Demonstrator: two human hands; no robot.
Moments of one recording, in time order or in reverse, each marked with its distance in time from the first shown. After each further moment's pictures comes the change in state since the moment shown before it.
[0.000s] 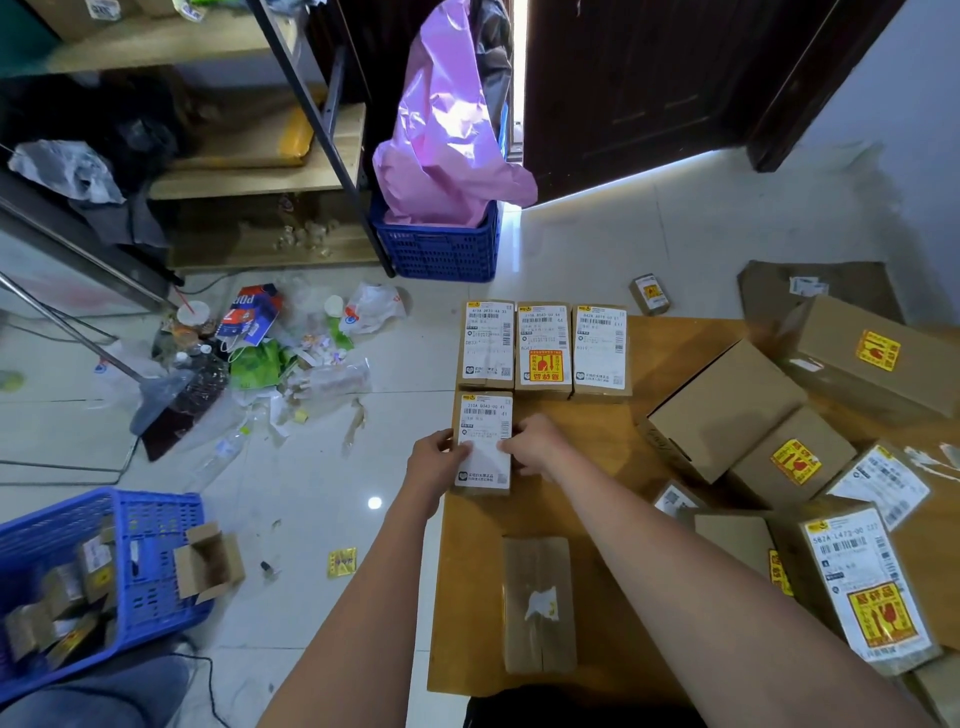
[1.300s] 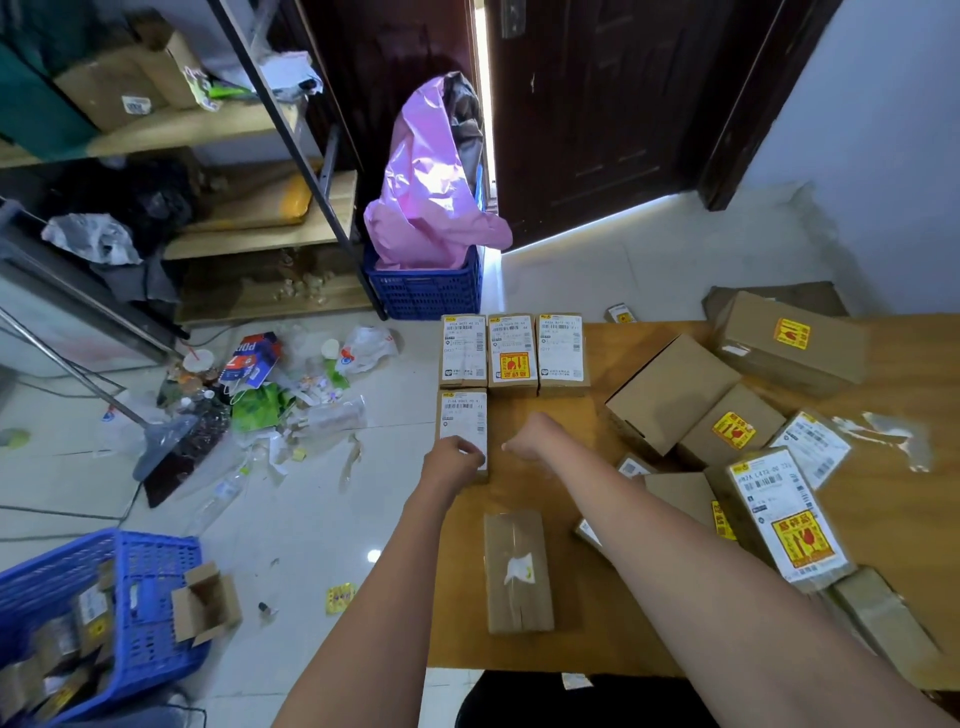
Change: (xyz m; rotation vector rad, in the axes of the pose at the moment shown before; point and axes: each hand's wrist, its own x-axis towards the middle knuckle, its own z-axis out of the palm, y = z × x) left_hand -0.075 0.020 0.035 0.331 0.037 0.058; right_hand -0.107 0.004 -0.044 -0.428 0.072 -0.062
